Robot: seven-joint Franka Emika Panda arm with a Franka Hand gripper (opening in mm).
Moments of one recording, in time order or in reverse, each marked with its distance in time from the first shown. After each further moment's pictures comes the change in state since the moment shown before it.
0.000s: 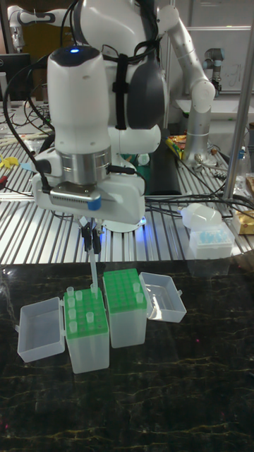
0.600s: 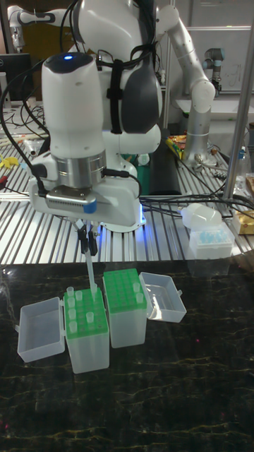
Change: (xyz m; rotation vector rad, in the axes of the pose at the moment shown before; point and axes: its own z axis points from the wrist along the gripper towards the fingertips) arm 0.002 -0.009 0.008 -0.006 0.001 -0.015
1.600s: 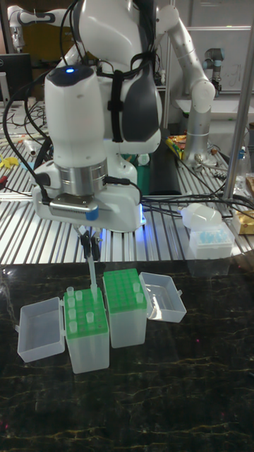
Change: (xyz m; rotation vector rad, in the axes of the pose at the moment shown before) arm 0.007 0.001 0.019 -0.013 0.000 0.003
